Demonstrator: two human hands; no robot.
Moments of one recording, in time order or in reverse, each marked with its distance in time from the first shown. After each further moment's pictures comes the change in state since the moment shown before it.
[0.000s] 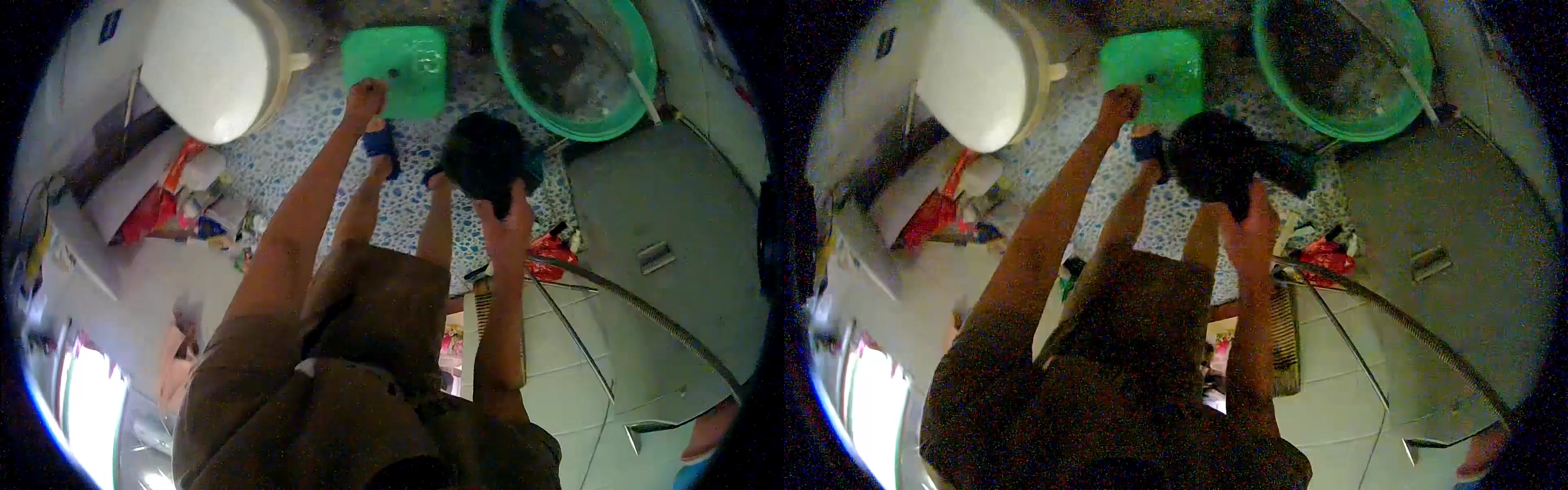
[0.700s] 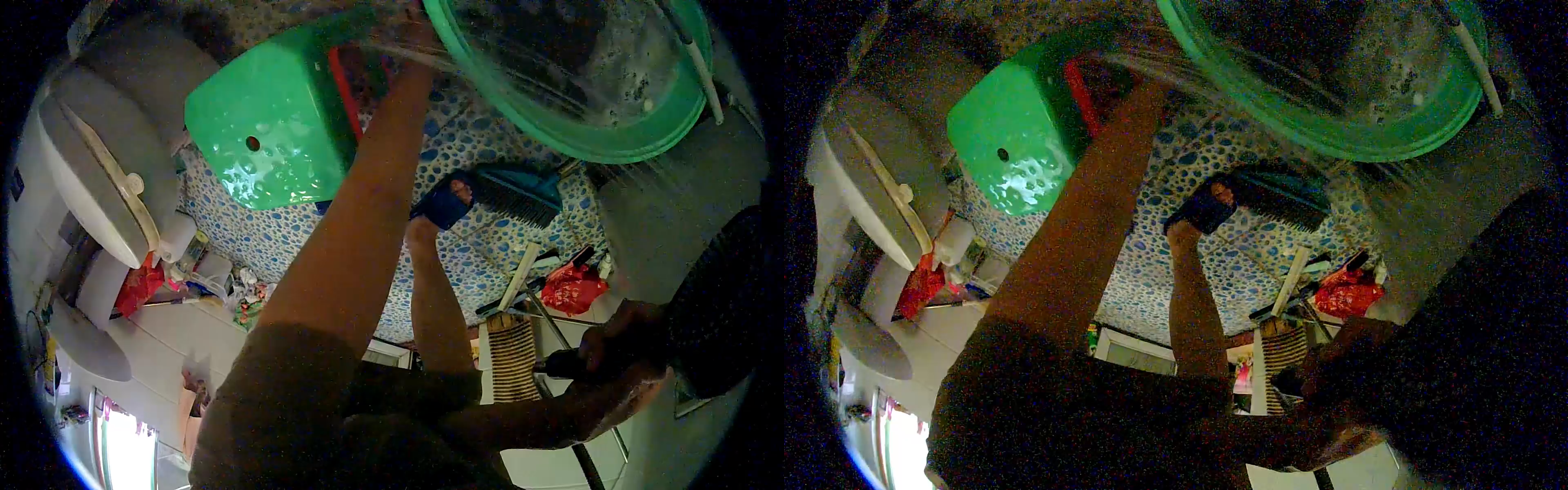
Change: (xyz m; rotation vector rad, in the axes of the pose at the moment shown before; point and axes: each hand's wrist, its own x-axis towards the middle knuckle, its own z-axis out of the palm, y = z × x) left_hand 0.239 -0.091 0.282 0.836 0.042 0.280; right_hand 0.093 0.108 -0.070 0.507 0.439 0.127
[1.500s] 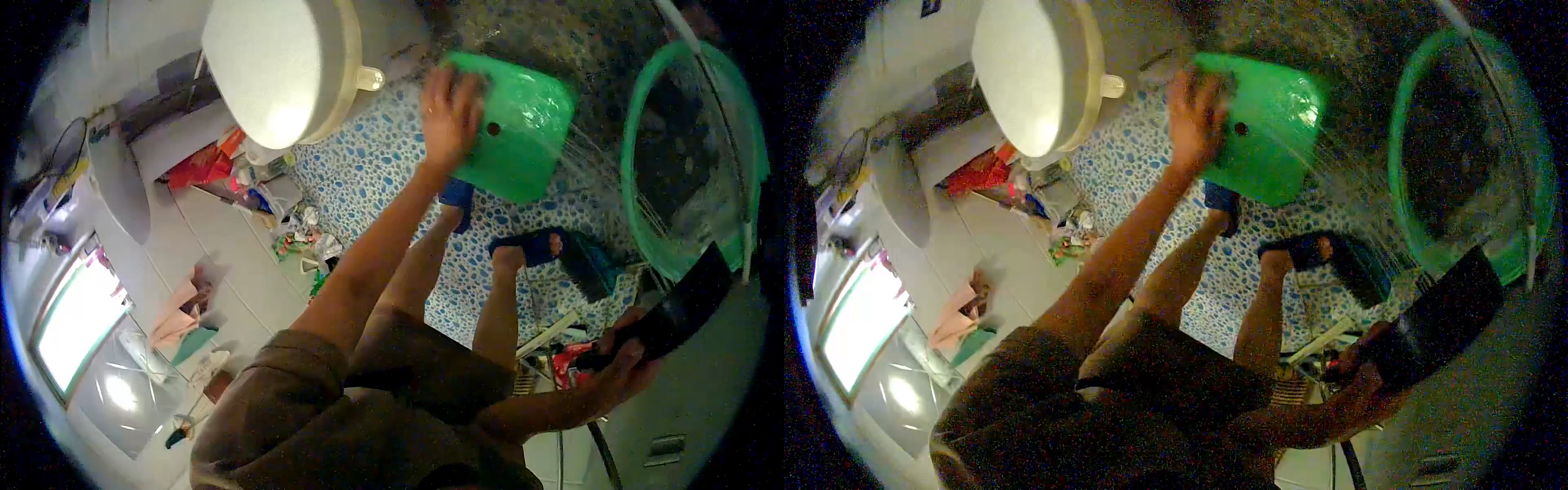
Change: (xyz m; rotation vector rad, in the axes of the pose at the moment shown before) left_hand -0.201 -0.067 -0.315 0.283 0.788 0.065; right_hand -0.053 -0.022 0.062 -0.252 -0.335 -0.001
